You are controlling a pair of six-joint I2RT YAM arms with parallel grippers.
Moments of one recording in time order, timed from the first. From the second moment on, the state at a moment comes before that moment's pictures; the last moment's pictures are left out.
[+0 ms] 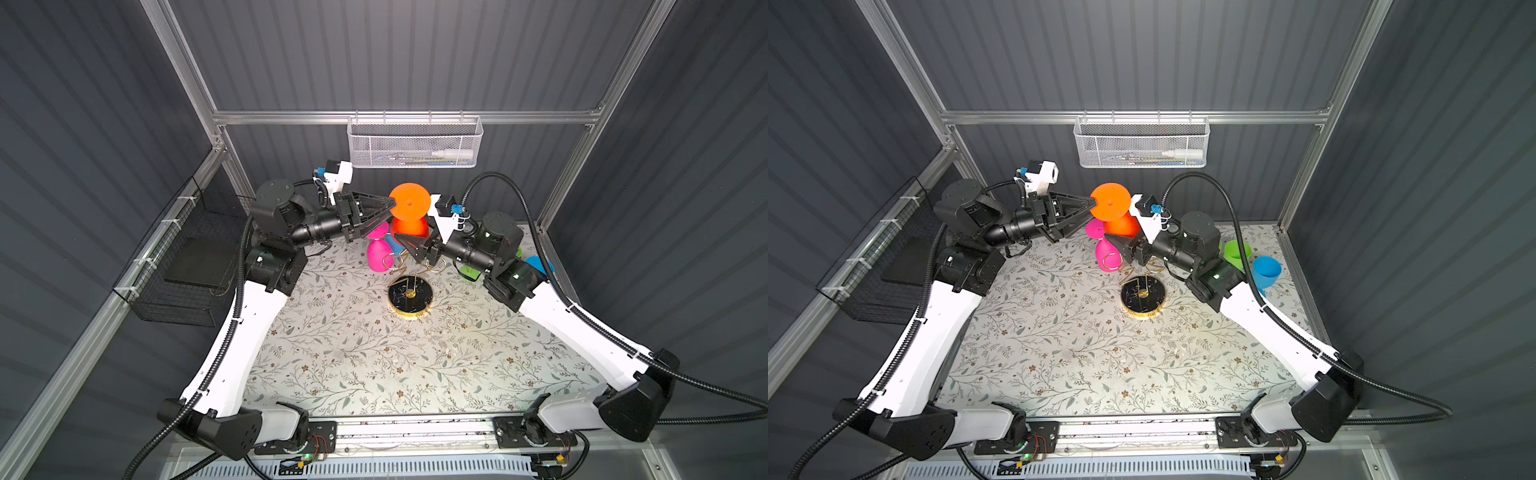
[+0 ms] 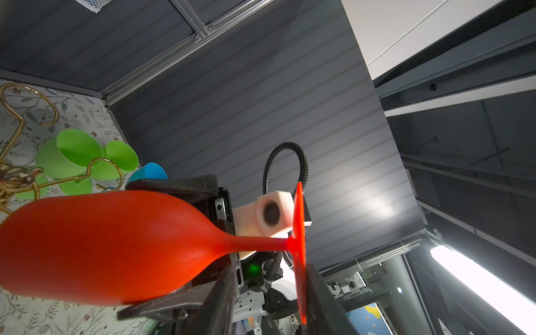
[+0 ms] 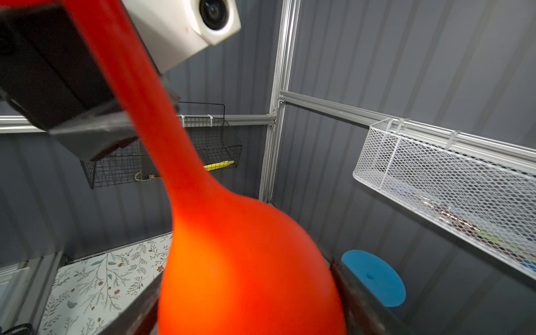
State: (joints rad) left arm -0.37 1.34 1.67 -0.17 0.96 -1.20; right arm 0.67 1.37 1.37 0.08 -0.38 -0.09
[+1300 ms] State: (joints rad) left arm -0.43 1.37 1.28 0.41 0.85 0.38; right arm 0.50 1.14 1.52 -0.76 -0.50 0.33
